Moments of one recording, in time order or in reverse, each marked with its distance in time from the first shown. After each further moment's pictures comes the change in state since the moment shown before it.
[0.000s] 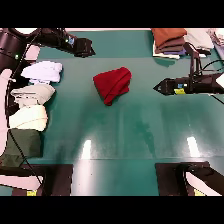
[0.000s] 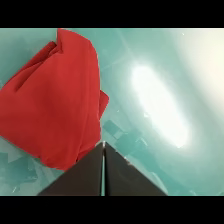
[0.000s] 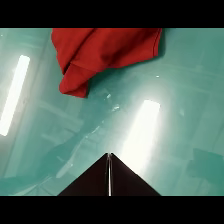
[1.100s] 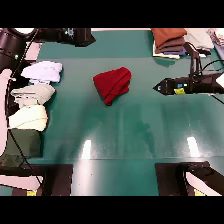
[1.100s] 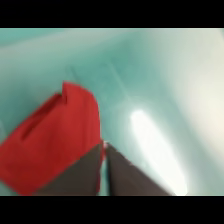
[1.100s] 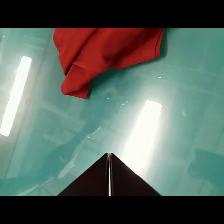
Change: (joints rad) left arm 0.002 -0.005 0.000 -0.031 0.213 -0.005; right arm 0.000 0.000 0.000 0.007 -0.001 0.000
